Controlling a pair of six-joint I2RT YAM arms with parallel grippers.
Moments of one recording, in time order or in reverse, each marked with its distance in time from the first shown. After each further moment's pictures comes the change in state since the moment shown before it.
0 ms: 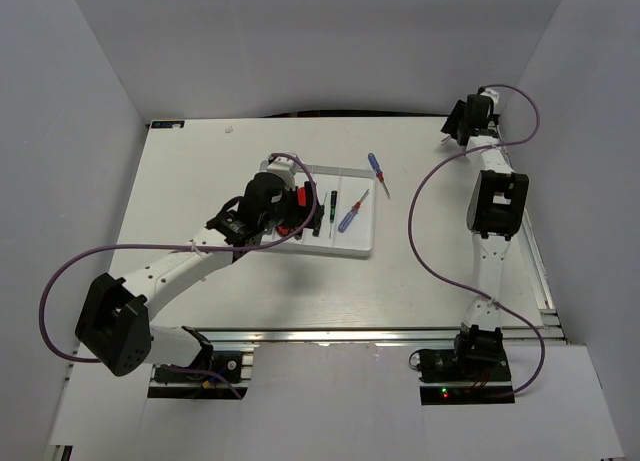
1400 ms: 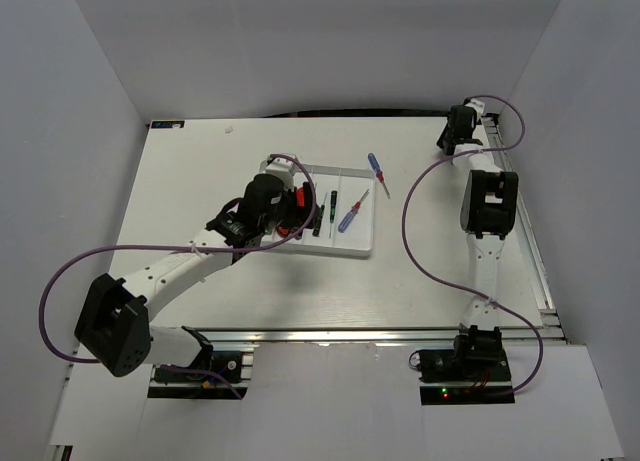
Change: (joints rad) left arm 0.000 -0.002 -0.018 0.016 -0.050 0.037; right arm 0.059 0.023 -0.100 0.092 0.100 -0.008
